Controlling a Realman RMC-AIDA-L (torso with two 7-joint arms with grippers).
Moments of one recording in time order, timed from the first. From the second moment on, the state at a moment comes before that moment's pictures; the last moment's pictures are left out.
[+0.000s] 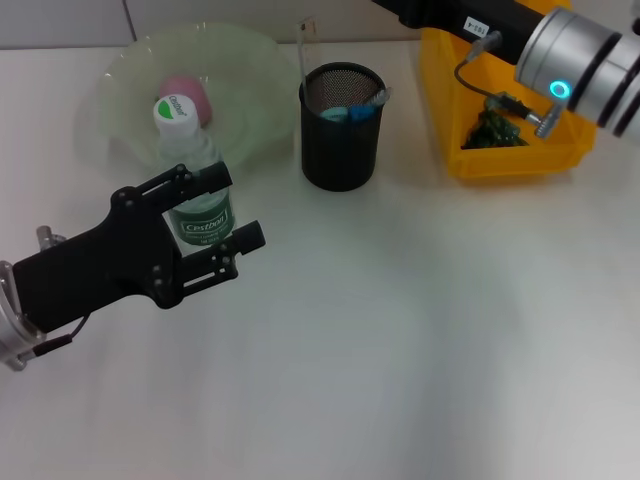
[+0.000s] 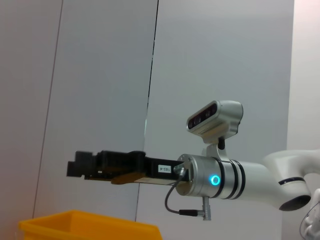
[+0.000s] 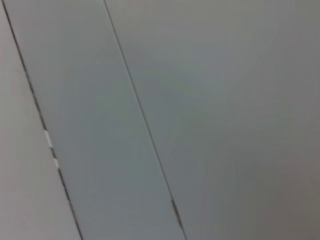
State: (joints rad) left arm -0.36 -2.07 0.79 0.40 1.58 1.76 -0.91; right arm 0.71 2.08 -1.22 -0.42 -0.96 -1.04 1.21
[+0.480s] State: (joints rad) left arm -0.38 -2.06 0.86 0.48 1.68 1.83 -1.04; right arm 0.31 2.00 -1.01 -0.67 -1.39 -1.75 1.34
